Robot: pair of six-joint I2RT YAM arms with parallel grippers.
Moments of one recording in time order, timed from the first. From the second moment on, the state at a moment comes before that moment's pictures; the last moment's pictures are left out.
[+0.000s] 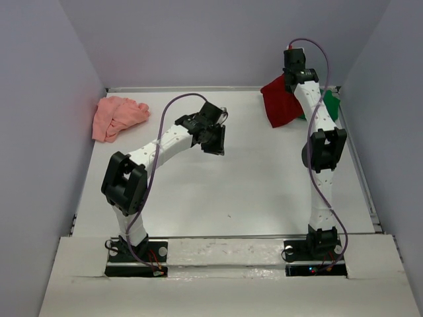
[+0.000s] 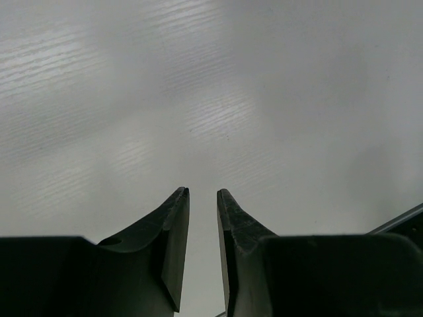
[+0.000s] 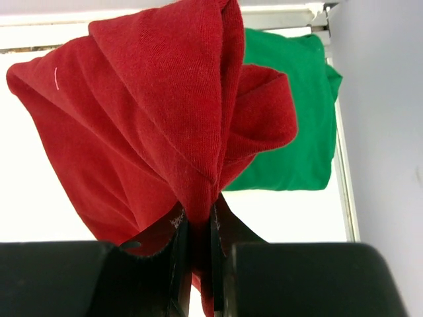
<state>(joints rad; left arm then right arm) -0.66 1.79 1.50 -0.68 0.11 -0.47 0.13 2.40 2.51 -0.84 0.50 -0.01</state>
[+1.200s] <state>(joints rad) -0.72 1.76 1.40 -0.64 0.14 -0.49 0.05 2.43 2.58 -0.74 0.57 -0.05</state>
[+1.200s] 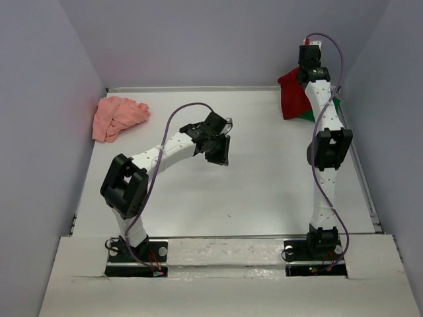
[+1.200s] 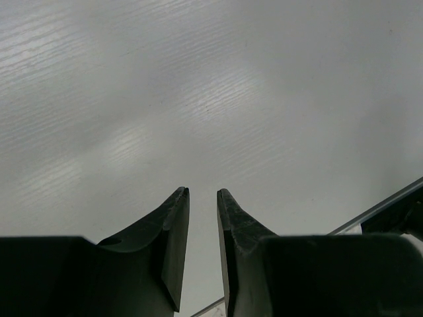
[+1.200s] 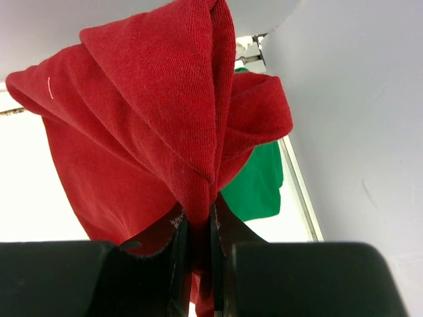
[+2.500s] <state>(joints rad) -0.73 1.76 1.40 -0.63 0.15 -0.49 0.04 2.40 2.58 -0.68 0.59 -0.07</state>
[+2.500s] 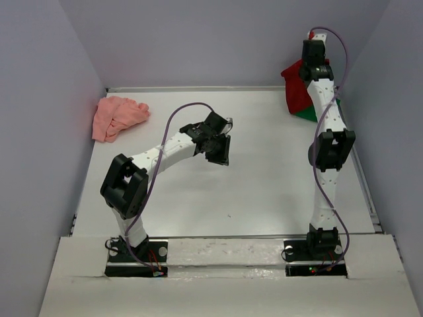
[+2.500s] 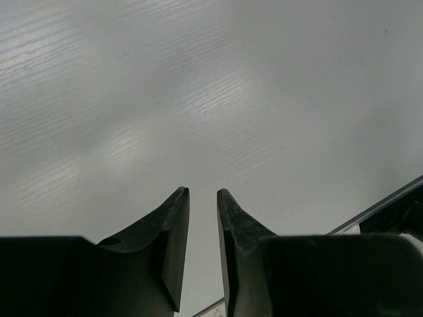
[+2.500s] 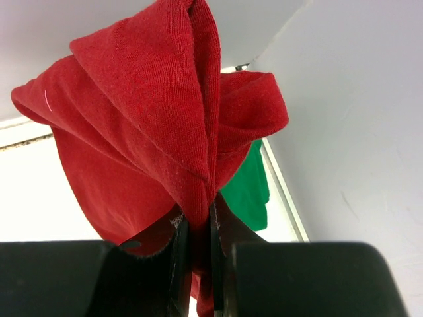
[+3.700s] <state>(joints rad) -0.73 1.68 1.37 -0.65 0.17 -0.49 0.00 2.55 2.56 -0.60 0.76 -0.10</state>
